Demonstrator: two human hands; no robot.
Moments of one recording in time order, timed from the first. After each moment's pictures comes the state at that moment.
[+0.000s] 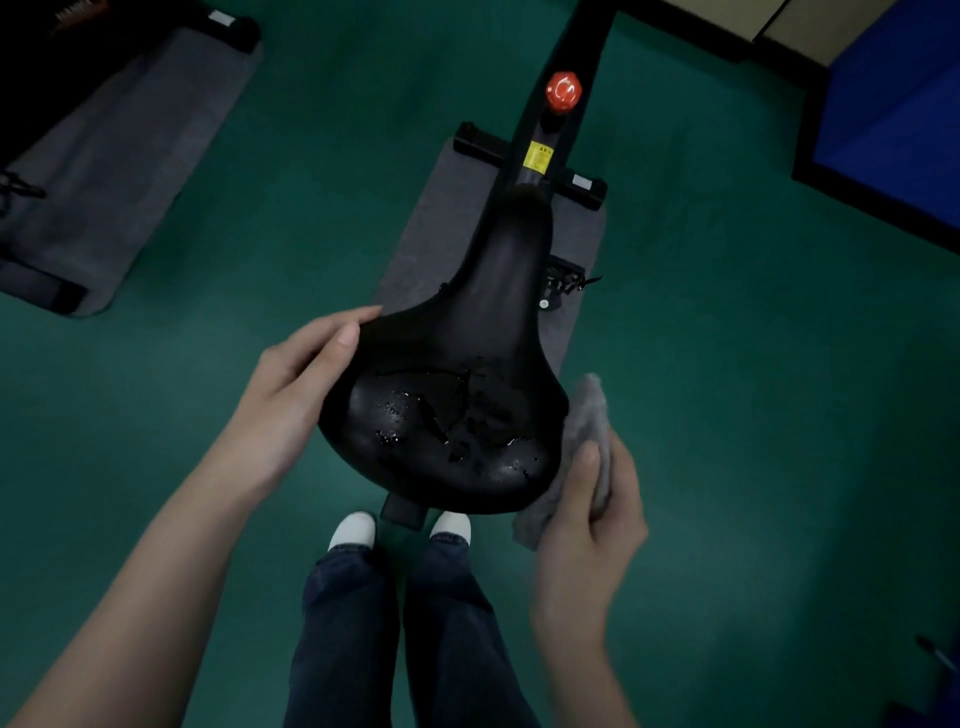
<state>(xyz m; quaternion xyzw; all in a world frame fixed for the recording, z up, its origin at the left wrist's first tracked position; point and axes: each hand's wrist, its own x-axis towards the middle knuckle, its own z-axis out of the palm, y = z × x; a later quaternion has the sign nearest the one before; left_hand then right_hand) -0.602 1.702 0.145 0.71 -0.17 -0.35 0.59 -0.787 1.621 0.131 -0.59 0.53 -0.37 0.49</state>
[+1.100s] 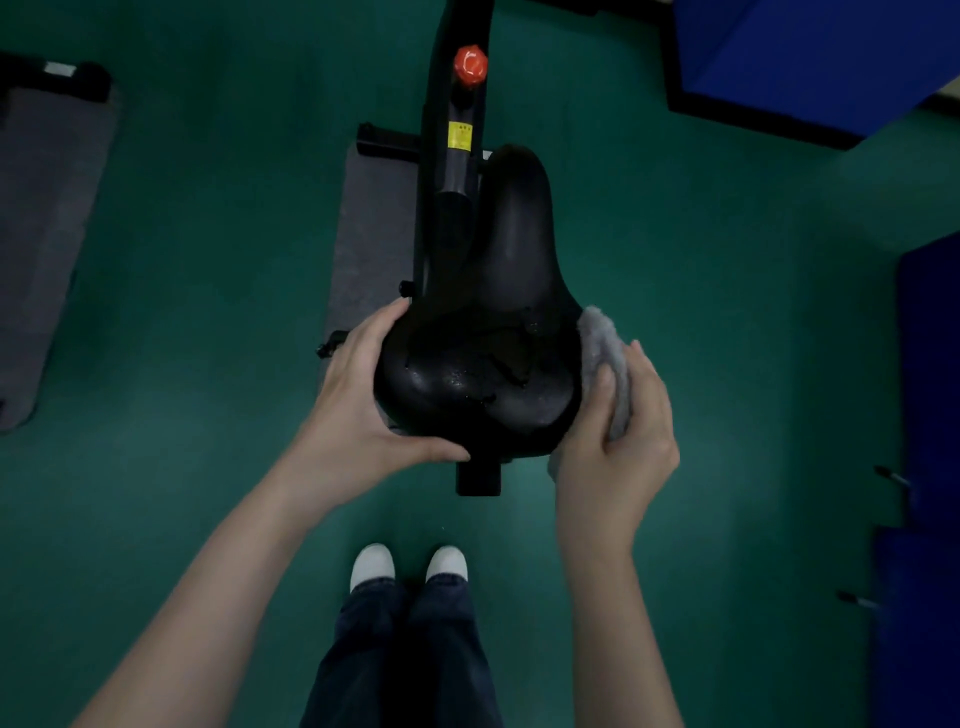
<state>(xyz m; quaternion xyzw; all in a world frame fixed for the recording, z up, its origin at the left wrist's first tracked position) -0.573 1.736 0.116 0.70 -0.42 -0.39 0.43 -0.738 1.669 0.142 -0.65 0.59 -0.43 0.21</state>
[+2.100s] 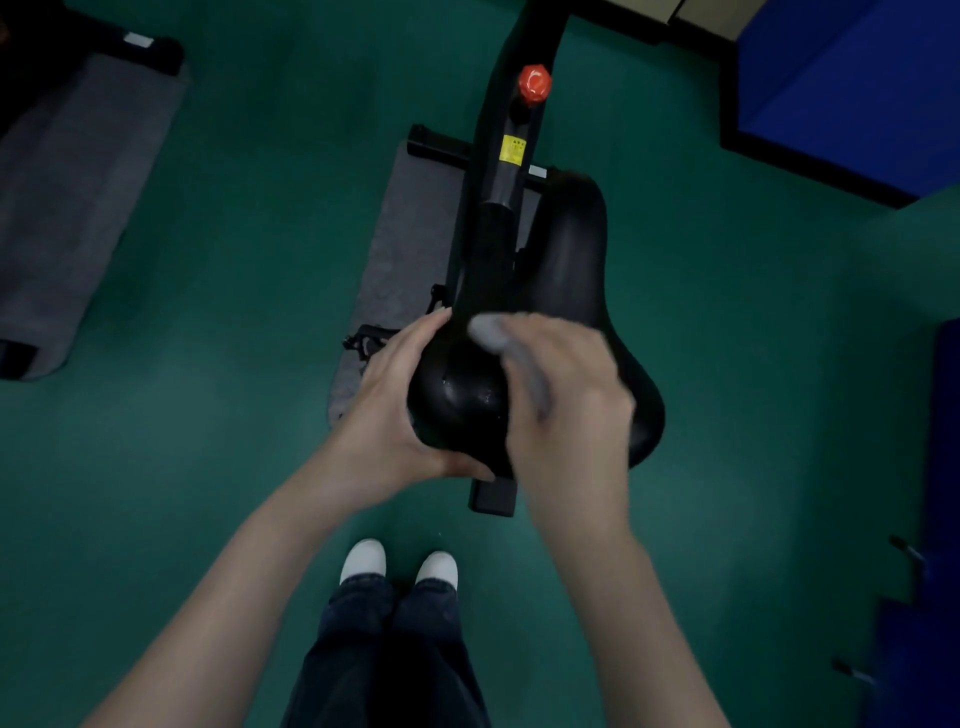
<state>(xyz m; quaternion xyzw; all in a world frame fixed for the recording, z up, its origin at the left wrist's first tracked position) -0.575 1.733 0.112 0.69 -0.40 -0.39 0.45 -0.694 1.654 0.171 -0.85 0.40 -0.26 0.21</state>
